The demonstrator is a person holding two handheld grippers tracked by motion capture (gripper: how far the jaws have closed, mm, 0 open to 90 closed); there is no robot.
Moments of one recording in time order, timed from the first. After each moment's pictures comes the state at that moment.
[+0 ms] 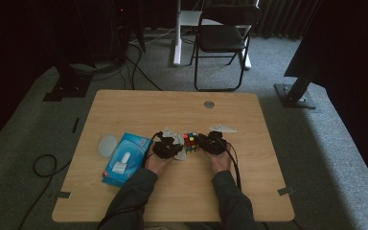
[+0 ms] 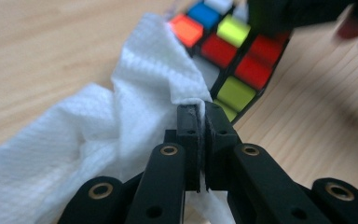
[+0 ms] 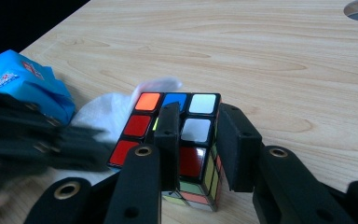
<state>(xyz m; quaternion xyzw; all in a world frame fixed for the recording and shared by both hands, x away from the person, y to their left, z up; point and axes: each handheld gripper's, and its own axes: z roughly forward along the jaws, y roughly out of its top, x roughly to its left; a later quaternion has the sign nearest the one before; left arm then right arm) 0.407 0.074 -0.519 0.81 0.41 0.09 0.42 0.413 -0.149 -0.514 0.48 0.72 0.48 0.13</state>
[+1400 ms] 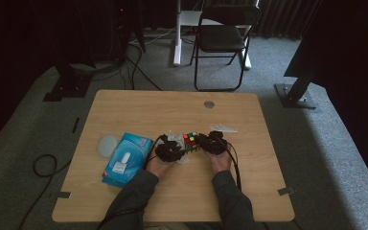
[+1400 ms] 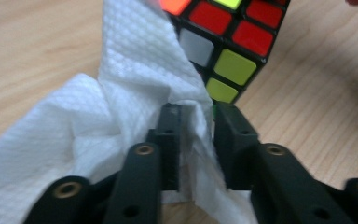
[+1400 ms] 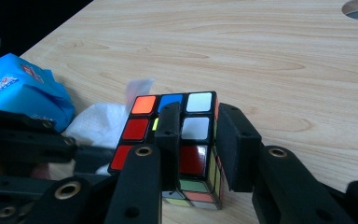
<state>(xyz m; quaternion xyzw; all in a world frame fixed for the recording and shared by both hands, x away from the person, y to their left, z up) 0.401 0.061 -0.531 0.83 0.39 0.11 0.37 0.414 -0.151 -0.515 0.49 0.72 0.48 0.12</state>
